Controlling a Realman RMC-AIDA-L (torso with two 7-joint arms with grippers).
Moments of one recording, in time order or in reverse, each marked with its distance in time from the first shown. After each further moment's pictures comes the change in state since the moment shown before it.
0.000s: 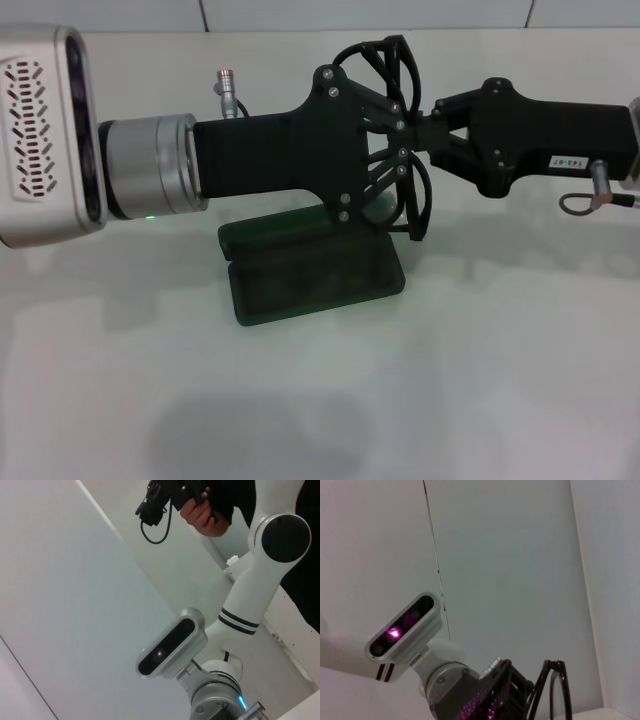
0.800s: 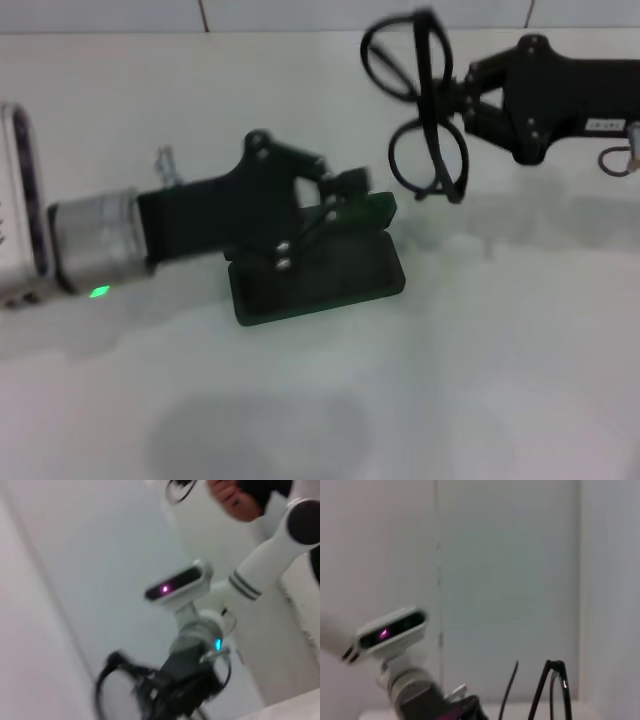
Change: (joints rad) left arm 0.130 0.007 -0.033 -0.075 0.005 -0.002 -0.046; right arm 0.000 -0.044 0.041 -0.127 -0.073 0.002 -0.014
